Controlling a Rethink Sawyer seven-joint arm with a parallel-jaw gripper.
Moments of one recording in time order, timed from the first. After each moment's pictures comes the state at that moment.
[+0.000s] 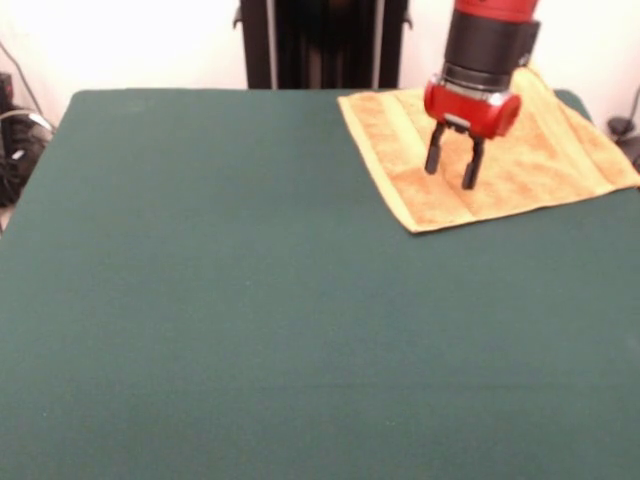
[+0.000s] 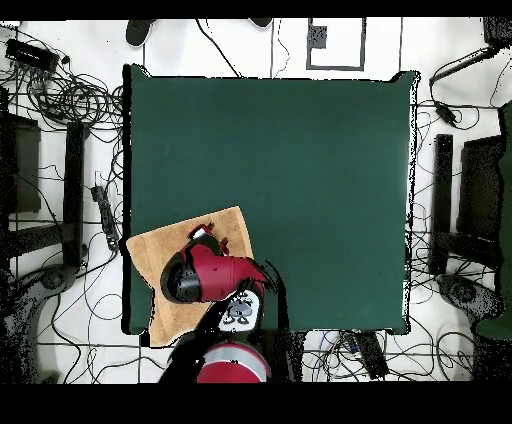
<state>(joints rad) 0.18 -0.47 -0.17 1.88 0.00 -0.03 2.69</state>
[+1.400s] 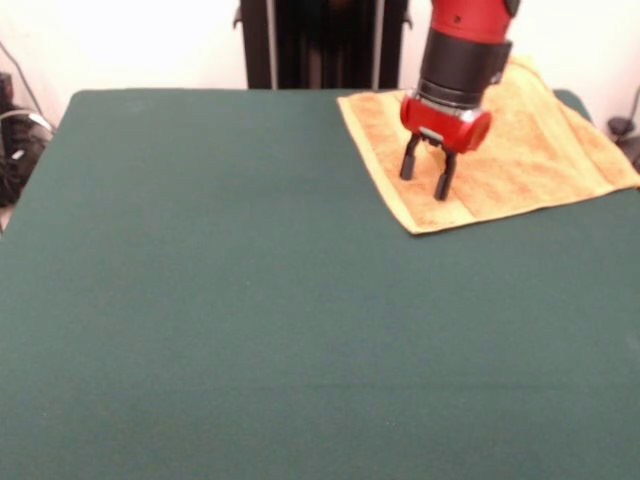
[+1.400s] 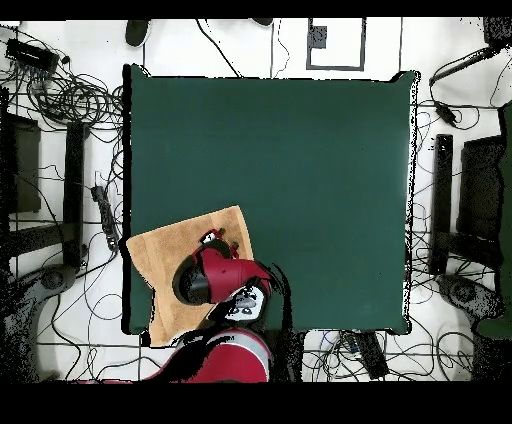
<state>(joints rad) 0.18 -0.39 -0.21 1.86 -0.02 -0.08 2.69</state>
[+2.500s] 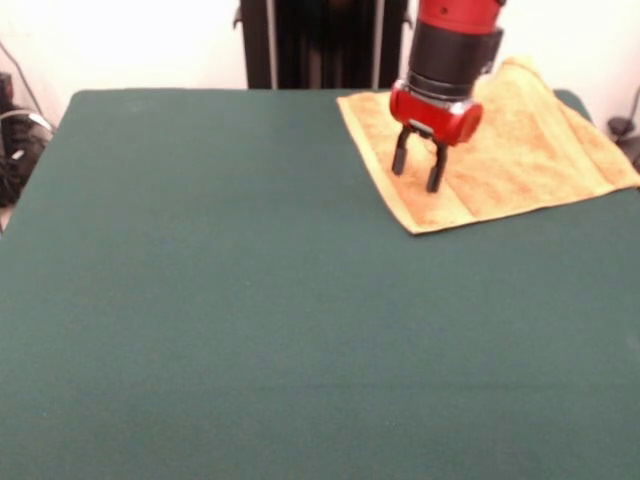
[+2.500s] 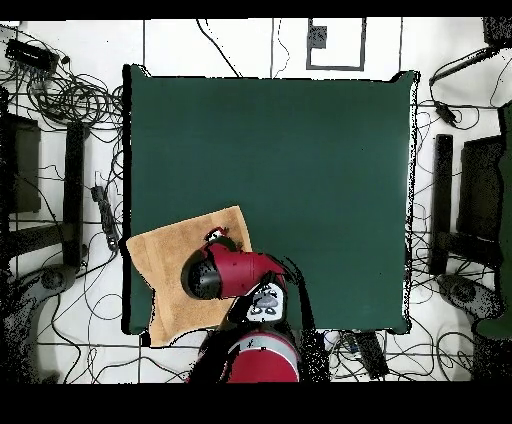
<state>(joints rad) 0.09 -0.46 -0.15 1.86 -0.09 0.04 2.69</state>
